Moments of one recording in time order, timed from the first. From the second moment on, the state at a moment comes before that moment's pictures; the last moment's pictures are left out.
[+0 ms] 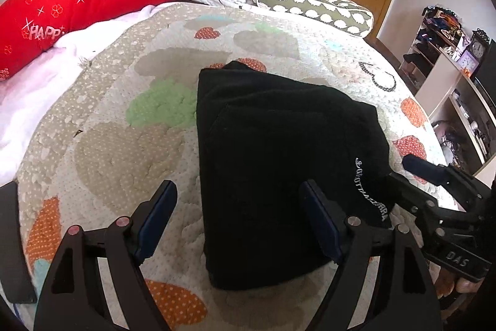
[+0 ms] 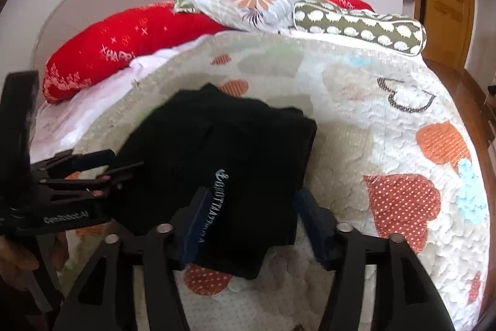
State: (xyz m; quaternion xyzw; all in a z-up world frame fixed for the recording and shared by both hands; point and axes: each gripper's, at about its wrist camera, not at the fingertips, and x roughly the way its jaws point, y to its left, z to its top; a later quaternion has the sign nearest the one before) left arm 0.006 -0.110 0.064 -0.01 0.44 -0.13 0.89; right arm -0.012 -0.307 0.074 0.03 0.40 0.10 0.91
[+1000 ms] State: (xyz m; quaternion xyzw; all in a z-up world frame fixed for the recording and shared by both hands) left arm -0.055 -0.094 0.094 0.00 0.38 -0.08 0.92; right arm -0.068 -0.292 0.097 0.03 0.36 0.06 0.93
